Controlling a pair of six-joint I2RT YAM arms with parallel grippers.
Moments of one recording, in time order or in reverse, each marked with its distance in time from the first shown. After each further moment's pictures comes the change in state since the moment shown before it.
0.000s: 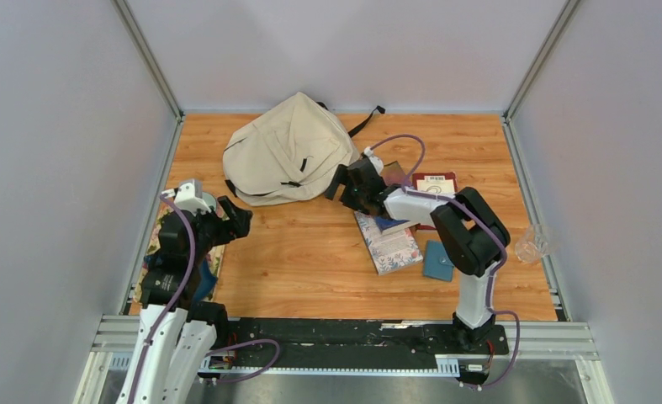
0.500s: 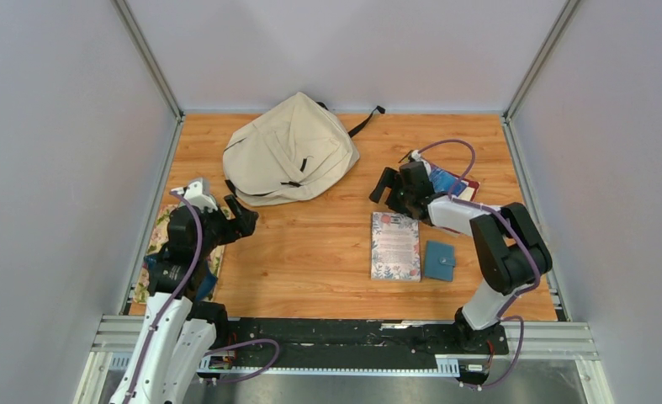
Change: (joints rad) left arm 0.000 0.079 -0.056 0.074 0.045 -0.030; right arm -0.279 -0.230 -0.295 0.069 -0.076 -0.165
